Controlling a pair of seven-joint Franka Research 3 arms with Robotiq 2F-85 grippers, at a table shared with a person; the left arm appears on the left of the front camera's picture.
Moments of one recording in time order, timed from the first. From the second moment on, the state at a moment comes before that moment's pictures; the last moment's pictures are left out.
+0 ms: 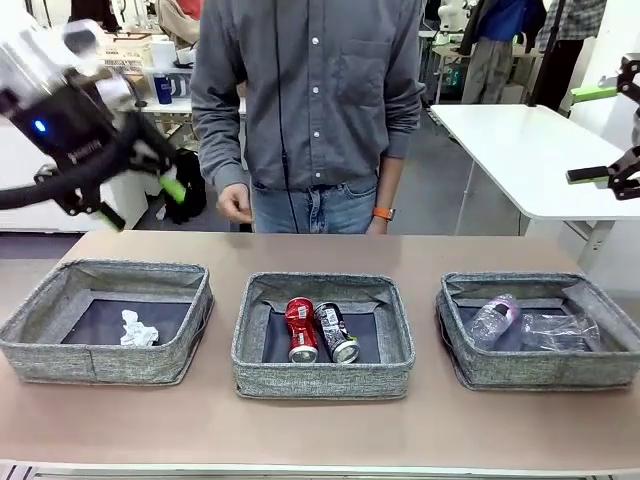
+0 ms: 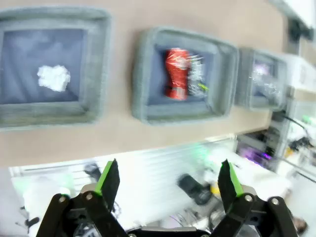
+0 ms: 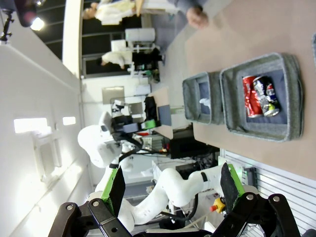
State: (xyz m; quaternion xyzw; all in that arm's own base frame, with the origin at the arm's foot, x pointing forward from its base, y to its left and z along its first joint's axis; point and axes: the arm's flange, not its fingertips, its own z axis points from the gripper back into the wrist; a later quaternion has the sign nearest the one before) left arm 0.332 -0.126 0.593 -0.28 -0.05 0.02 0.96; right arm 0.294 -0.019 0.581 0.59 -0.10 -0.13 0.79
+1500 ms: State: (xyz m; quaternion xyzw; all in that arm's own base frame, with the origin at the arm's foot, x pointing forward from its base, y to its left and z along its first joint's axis) left arm 0.339 -0.058 0.568 -0.63 0.09 0.11 0.76; right arm 0.295 -0.019 0.581 0.59 -0.10 -0.13 0.79
